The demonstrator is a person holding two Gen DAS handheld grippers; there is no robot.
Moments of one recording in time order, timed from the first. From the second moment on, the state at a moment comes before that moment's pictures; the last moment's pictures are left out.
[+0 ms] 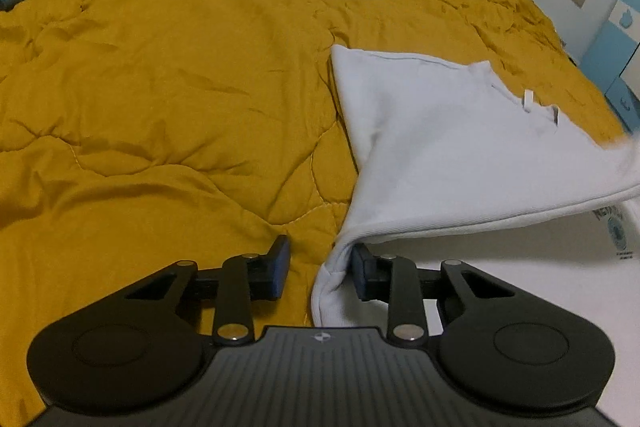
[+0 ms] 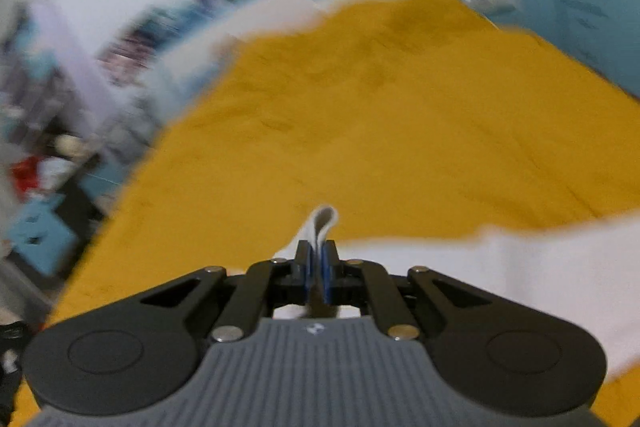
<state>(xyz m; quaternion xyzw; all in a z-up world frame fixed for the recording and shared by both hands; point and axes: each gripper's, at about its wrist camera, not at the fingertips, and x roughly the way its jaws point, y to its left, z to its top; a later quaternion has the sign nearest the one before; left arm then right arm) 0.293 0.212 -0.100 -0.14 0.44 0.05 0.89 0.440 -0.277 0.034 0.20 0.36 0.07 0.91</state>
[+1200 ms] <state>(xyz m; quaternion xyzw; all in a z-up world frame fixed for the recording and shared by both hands) 0.399 0.261 -0.106 -0.34 0.38 0.02 0.86 0.407 -0.325 -0.096 0.21 0.44 0.06 0.87</state>
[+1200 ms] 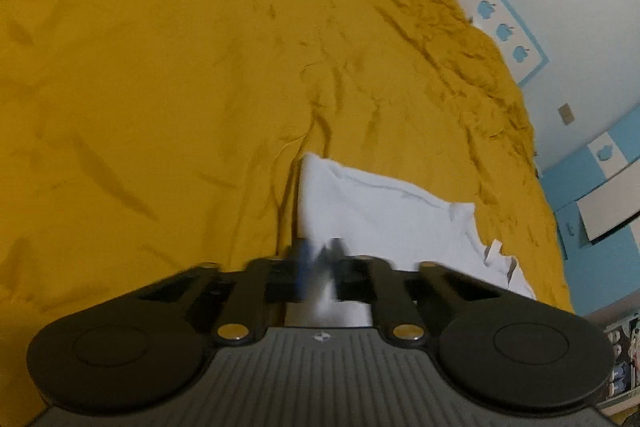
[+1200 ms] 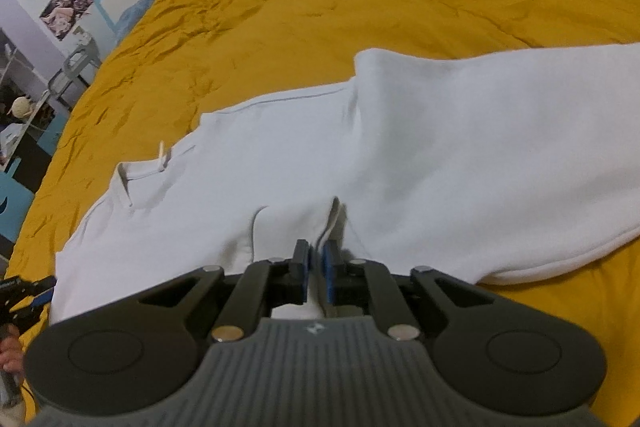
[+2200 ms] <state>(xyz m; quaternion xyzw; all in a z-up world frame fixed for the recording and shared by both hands) 0.338 0.187 -0.071 -0.09 0.44 -0.03 0.89 0.357 -0.278 -0.075 0.05 0.38 0.05 0.92</state>
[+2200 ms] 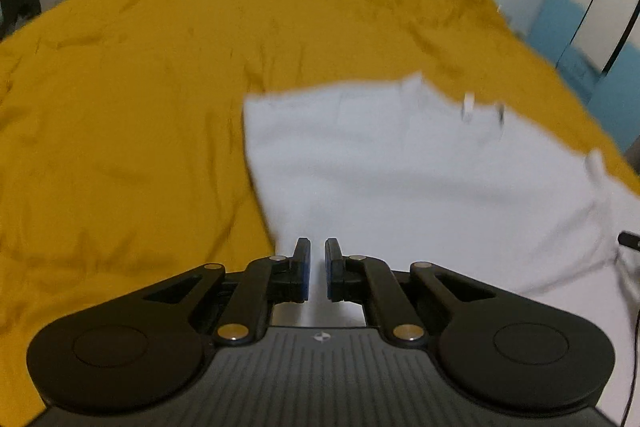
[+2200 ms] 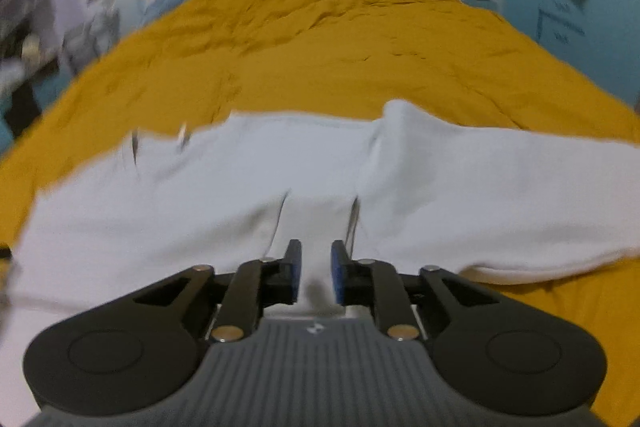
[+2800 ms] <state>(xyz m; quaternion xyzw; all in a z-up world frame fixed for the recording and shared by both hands) 0.297 0.156 -0.025 -0.05 0.43 0.00 0.90 0.318 -0.413 -0.052 0.19 0.41 -0.02 0.89</state>
